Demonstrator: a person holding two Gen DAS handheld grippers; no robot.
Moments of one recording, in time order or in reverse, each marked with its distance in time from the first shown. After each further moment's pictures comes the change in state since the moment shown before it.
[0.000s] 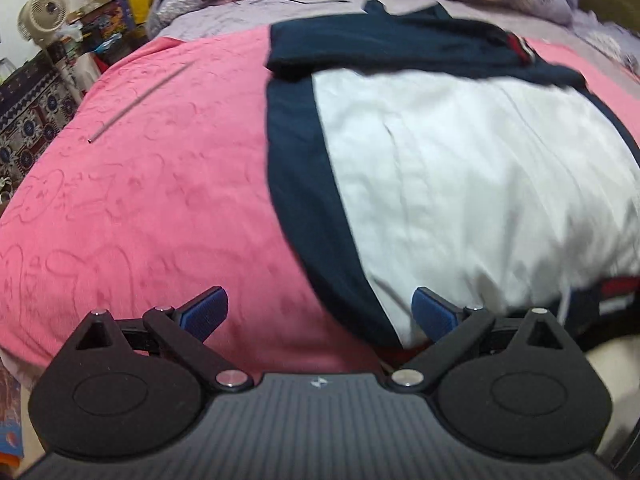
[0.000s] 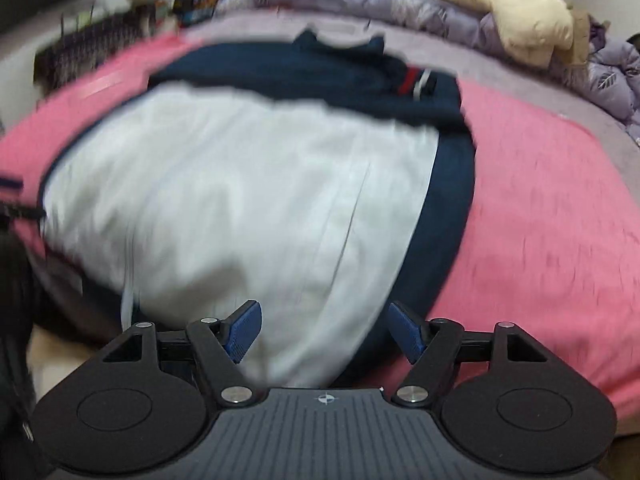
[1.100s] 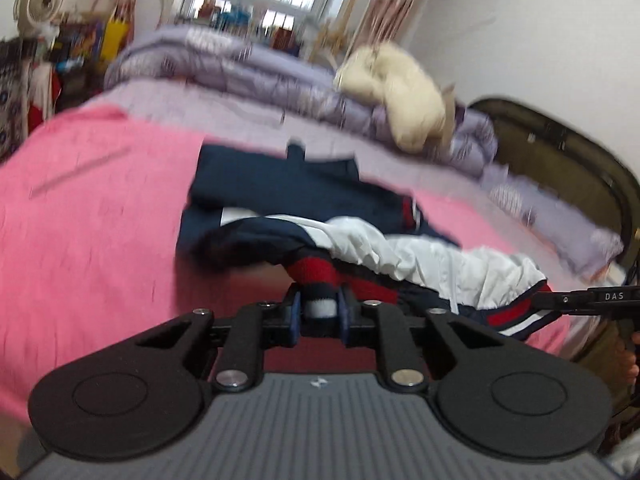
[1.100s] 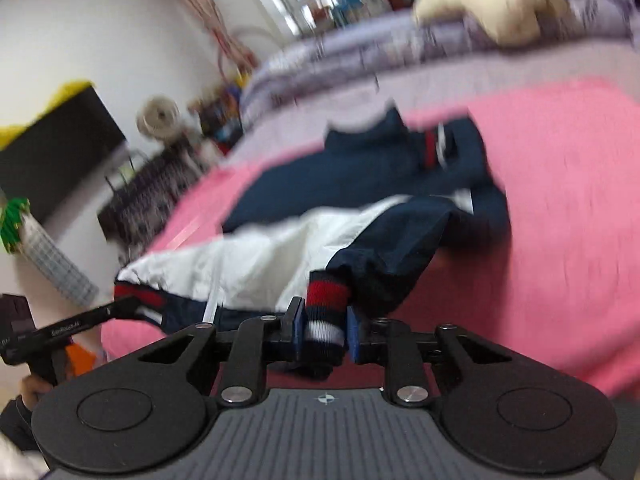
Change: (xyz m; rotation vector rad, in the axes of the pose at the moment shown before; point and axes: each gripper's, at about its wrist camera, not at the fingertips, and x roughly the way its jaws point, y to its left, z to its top) left arm -0.072 0.026 0.044 -0.235 -0.406 -0.366; right arm -0.079 -0.058 0.046 0.387 -0.256 0.366
